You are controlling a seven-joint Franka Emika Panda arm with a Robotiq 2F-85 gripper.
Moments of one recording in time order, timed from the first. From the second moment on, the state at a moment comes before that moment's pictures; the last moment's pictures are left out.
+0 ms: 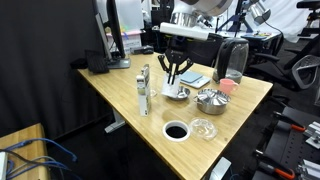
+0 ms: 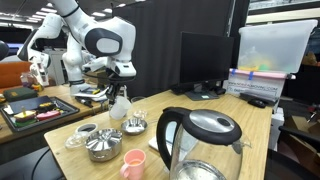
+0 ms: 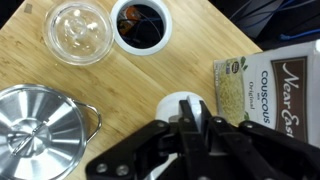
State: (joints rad) arm 0.15 0.17 0.13 -2.23 0.46 2.40 0.82
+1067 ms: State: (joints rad) arm 0.17 0.20 0.13 -2.23 0.44 2.39 0.82
